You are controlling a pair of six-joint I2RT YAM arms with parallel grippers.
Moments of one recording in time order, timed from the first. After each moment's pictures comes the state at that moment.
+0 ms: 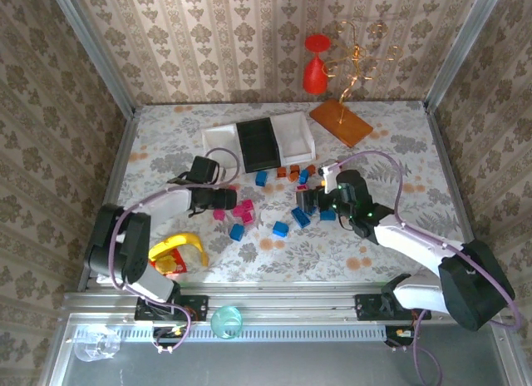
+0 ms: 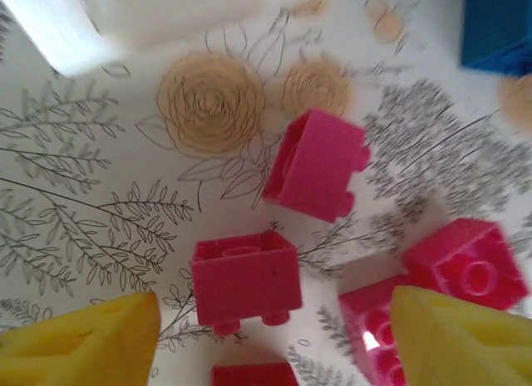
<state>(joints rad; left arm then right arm) -0.39 1.57 0.84 -0.37 0.11 -0.23 0.51 1.24 0.58 0.15 -0.10 0.21</state>
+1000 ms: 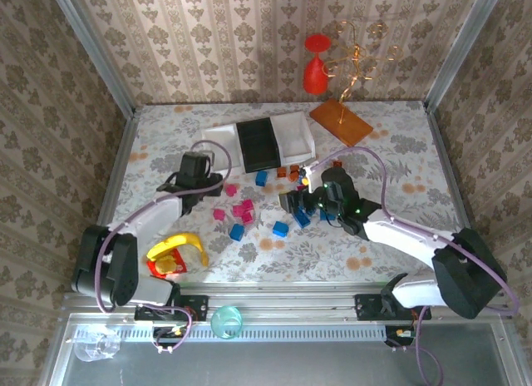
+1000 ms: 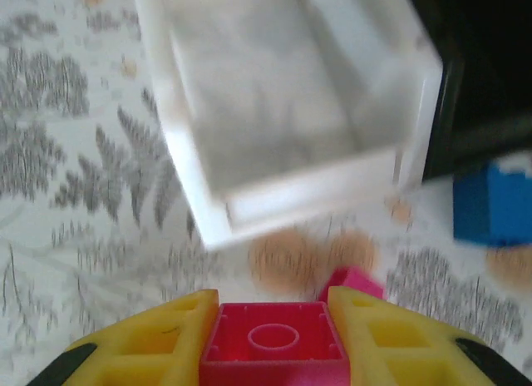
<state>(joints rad) -0.36 1.45 0.86 -0.18 -0.06 -0.23 0.60 1.35 0.69 0.20 -0.14 0.22</state>
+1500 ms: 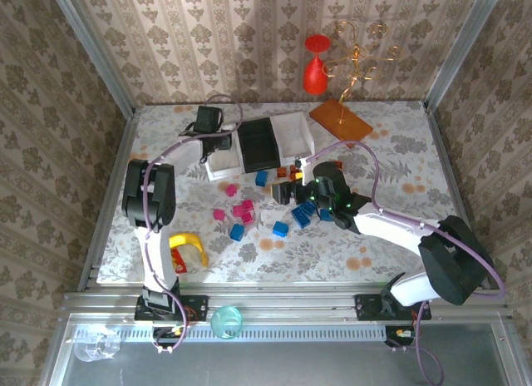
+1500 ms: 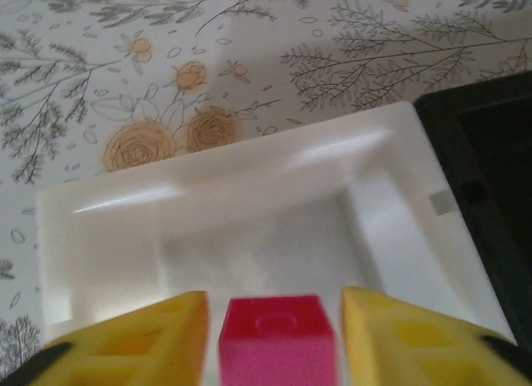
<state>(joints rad) -0.30 2.04 1.51 -0.26 -0.08 -0.16 0.62 1.42 0.74 0.25 -0.10 0.32</state>
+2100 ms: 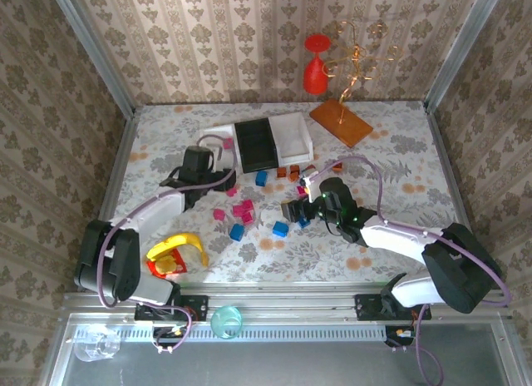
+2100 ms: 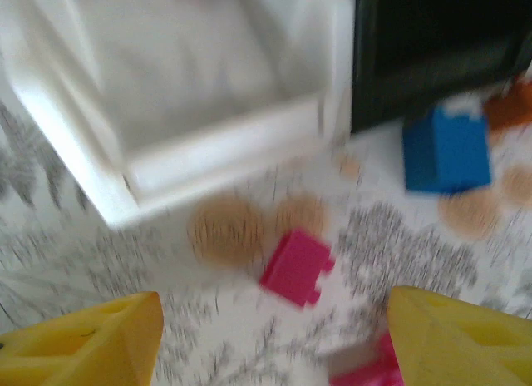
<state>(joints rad) -0.39 1.44 0.79 -0.20 0.06 -0.20 0.62 1.35 0.54 0.31 -0.09 0.18</state>
